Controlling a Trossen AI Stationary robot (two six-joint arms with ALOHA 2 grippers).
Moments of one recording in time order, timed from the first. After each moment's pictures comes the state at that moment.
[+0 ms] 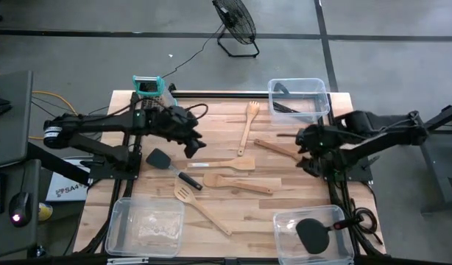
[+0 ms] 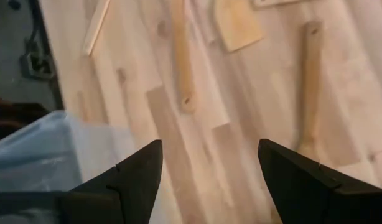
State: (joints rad) left arm 0.15 1.16 1.05 -0.58 0.05 -0.46; right arm 0.14 1.05 1.26 -1.28 -0.04 0.53
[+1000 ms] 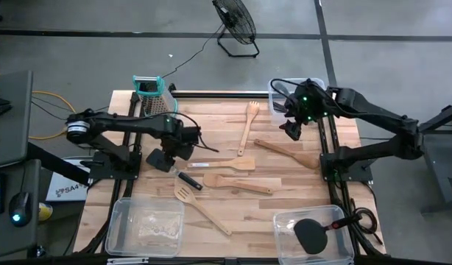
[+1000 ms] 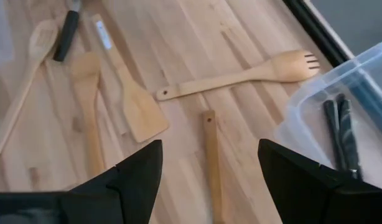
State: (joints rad) left arm 0.15 1.45 1.05 -1.18 0.10 0.48; right arm -0.42 1.14 1.26 -1.05 -0.09 0.12
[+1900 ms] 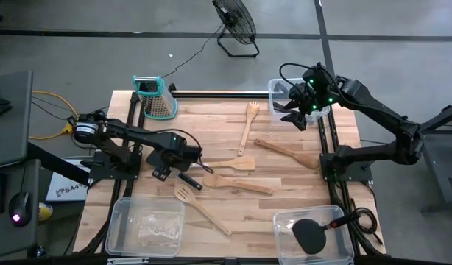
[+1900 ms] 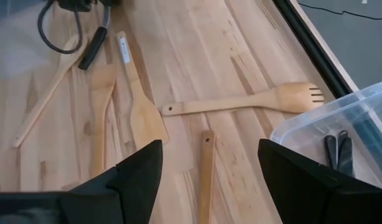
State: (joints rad) left arm 0.00 1.54 0.92 -1.08 -0.05 0.42; right arm -0.67 1.15 1.26 -1.00 -0.38 -0.16
